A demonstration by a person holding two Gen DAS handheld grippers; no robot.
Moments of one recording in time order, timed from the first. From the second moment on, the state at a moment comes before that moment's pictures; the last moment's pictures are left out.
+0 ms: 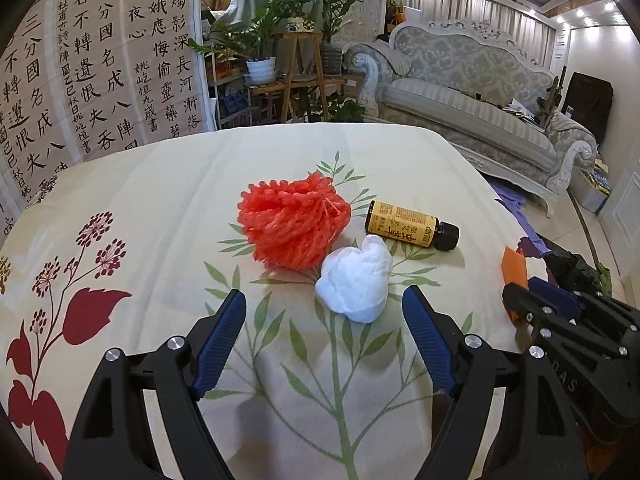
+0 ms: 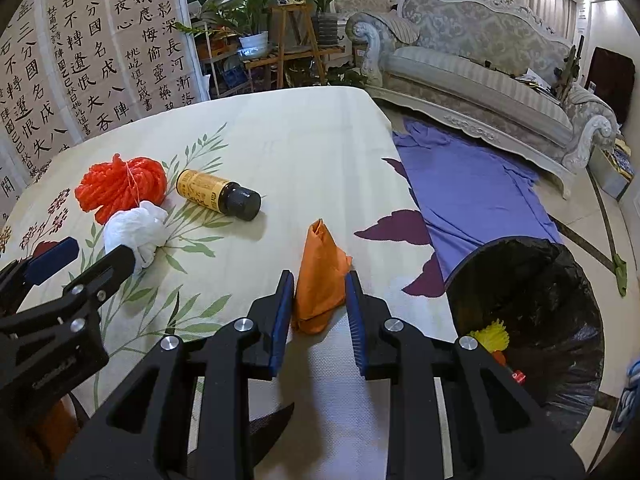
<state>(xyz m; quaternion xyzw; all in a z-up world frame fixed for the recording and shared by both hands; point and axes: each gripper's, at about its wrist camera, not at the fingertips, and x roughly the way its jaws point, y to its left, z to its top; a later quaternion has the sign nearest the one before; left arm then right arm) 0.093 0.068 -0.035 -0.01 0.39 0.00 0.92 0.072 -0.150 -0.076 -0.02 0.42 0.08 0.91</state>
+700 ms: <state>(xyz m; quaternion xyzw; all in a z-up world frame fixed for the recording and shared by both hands) 0.083 0.066 -0.040 -0.02 0.41 -0.03 0.91 0.072 -0.151 -0.077 -0.02 0.41 0.08 0.91</state>
